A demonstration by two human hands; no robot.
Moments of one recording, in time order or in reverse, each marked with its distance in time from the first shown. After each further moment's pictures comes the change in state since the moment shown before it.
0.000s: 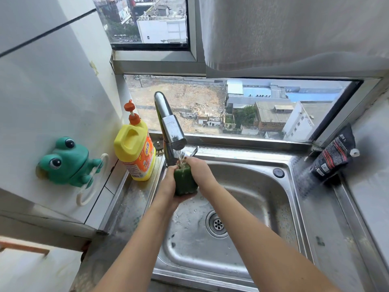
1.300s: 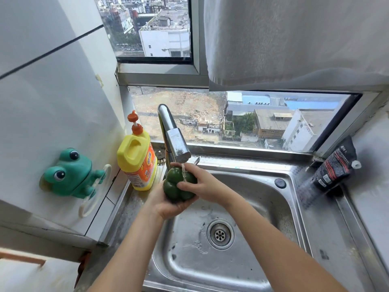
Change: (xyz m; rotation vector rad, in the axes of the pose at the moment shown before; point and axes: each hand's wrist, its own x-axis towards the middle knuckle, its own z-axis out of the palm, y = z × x) left_hand -0.005 0.030 -0.010 -0.356 -0.296 -0.354; right_hand -0.011 -0.006 -0.028 -0.330 -0.375 -0.379
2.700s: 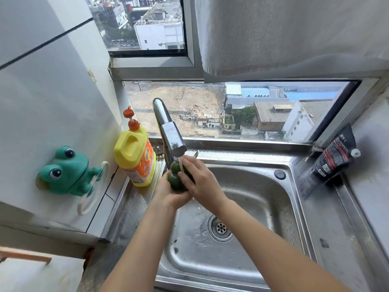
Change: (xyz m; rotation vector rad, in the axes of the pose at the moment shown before) left_hand 0.014 -0.011 0.011 -0.162 0.109 0.122; right_hand -0.004 0.024 0.026 -0.392 0.504 -0.389
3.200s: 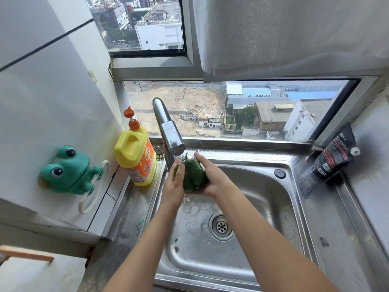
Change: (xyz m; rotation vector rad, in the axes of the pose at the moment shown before) left_hand 0.016 -0.016 -0.029 0.880 0.002 0.700; right_hand 0.027 -0.025 -0.030 1.214 0.037 1.376
